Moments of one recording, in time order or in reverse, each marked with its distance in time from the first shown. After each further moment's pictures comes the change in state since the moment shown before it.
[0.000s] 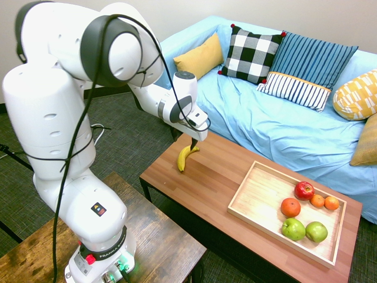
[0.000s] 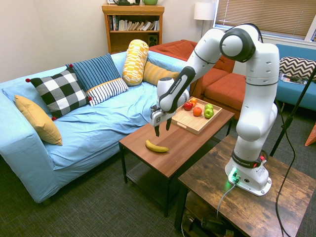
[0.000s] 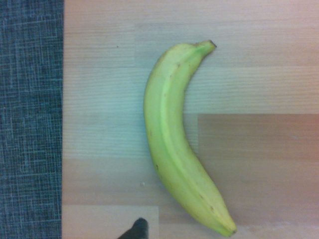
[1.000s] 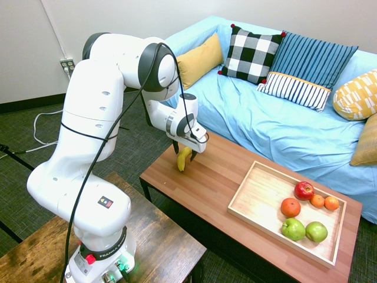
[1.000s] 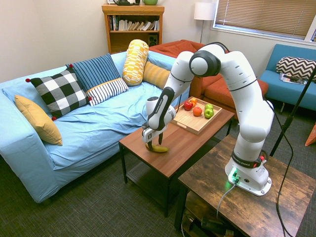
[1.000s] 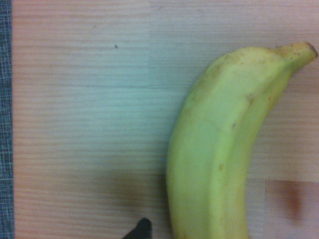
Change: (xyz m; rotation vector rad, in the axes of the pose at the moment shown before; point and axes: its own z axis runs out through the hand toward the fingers) arm 0.011 -0.046 0.110 -0.059 -0.026 -0.037
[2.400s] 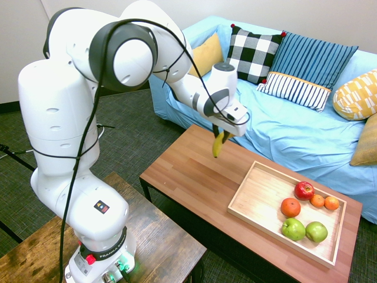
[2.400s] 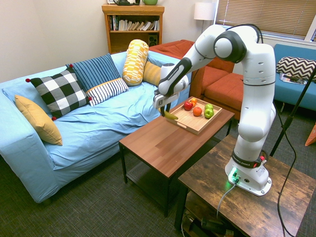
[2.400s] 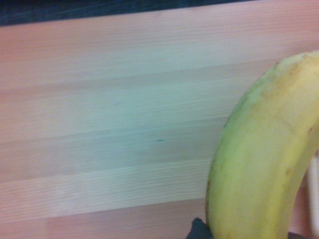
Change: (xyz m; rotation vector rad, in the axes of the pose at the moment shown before) arm 0.132 0.142 -0.198 0.079 0.155 0.180
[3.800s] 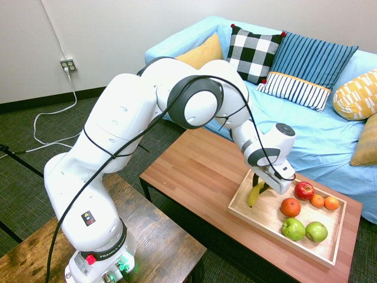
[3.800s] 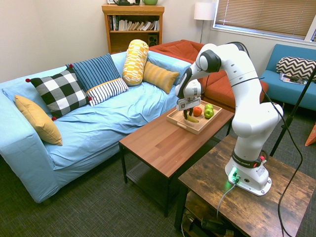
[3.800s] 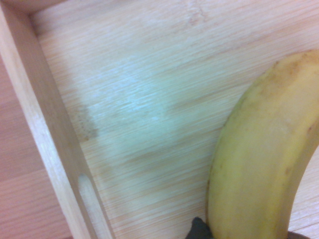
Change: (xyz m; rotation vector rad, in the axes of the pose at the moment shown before) arm 0.135 0.119 0.178 -0.107 -0.136 0.175
